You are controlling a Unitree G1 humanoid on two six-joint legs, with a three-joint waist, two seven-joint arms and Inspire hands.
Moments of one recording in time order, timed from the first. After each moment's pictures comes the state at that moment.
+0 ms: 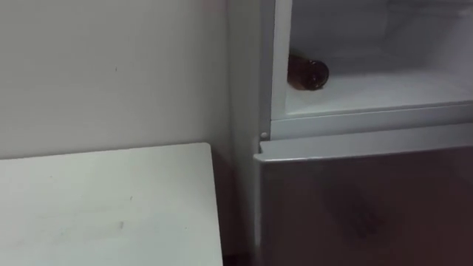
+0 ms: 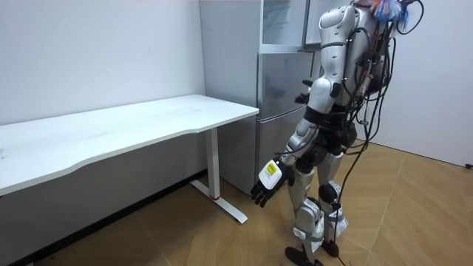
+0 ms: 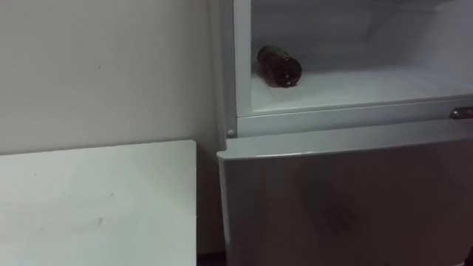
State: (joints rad) left arm 0.23 0.18 -0.04 1.13 0.23 -0.04 0.25; right arm 0.30 -0.25 -0.02 0.33 1.41 -0.15 0.28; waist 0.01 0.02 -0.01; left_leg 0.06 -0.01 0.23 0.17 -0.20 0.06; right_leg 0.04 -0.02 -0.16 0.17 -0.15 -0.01
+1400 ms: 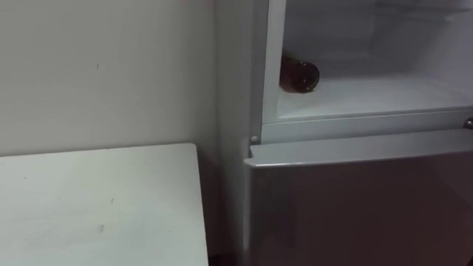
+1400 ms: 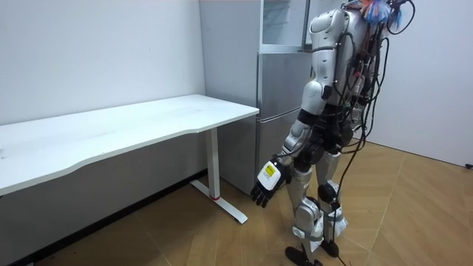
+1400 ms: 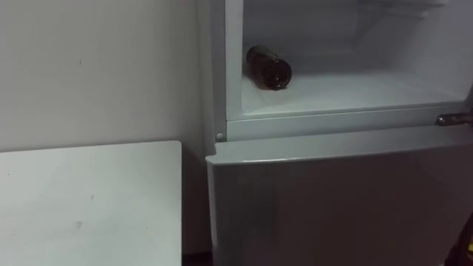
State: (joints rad) left arm 0.23 0.17 0.02 1.12 0.13 0.00 0.26; right arm 0.15 -0.19 0.05 1.25 0.98 0.00 0.20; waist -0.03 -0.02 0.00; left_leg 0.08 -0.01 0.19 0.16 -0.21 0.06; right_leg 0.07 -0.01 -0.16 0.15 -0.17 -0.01
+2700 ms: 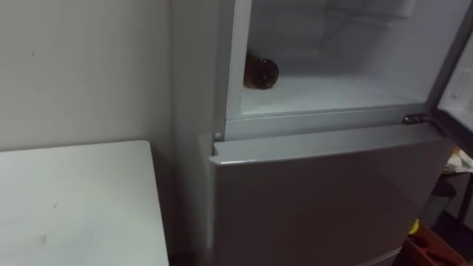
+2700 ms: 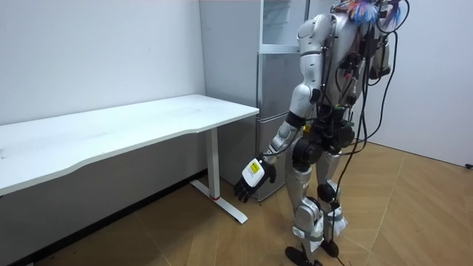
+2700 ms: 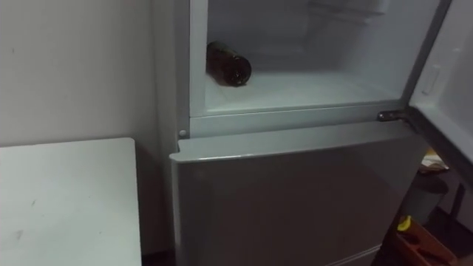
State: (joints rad) left arm 0.28 0.22 0.22 1.04 0.19 -0.03 0.30; right arm 0.07 -0.52 -0.53 0.03 0.46 -0.07 -0.64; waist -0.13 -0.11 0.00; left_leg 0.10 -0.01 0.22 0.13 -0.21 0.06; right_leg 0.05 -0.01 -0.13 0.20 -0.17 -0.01
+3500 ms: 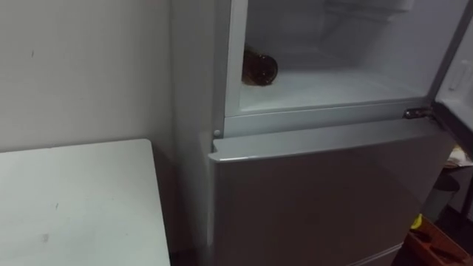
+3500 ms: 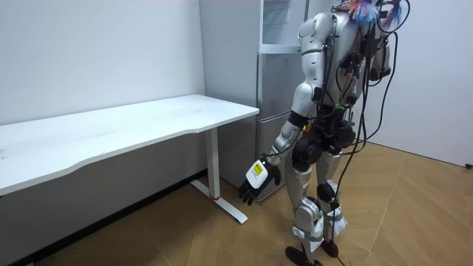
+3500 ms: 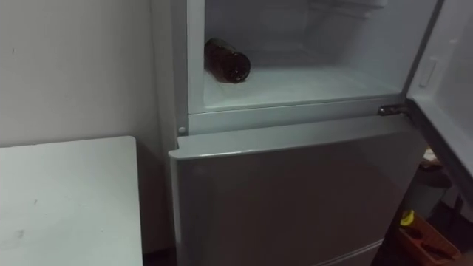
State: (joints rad) left arm 0.31 0.22 0.18 1.05 0.19 -0.03 0.28; right arm 0.07 -0.52 -0.45 -0.09 0.38 -0.06 -0.68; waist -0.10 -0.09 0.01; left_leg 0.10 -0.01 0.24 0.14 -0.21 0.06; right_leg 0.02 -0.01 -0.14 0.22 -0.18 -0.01
